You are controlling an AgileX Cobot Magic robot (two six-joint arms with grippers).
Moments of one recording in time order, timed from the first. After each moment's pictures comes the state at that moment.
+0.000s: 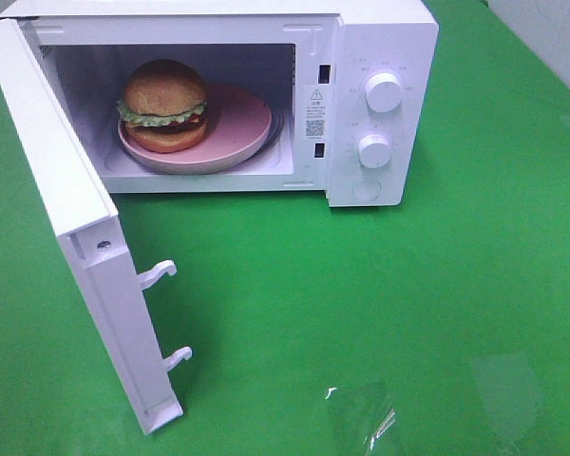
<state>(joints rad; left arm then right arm) 0.10 0.11 -0.55 -0.22 0.79 0.24 0.09 0.00 -0.50 -0.05 0.97 0.04</state>
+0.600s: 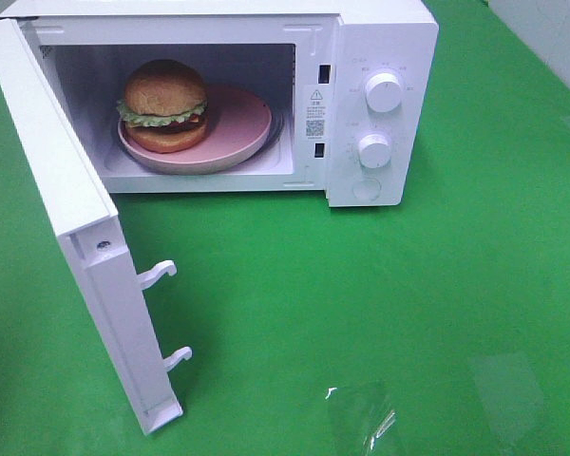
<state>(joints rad) 0.10 0.35 -0.48 -0.22 0.44 0.24 0.09 0.00 -0.50 -0.05 0.97 0.04</state>
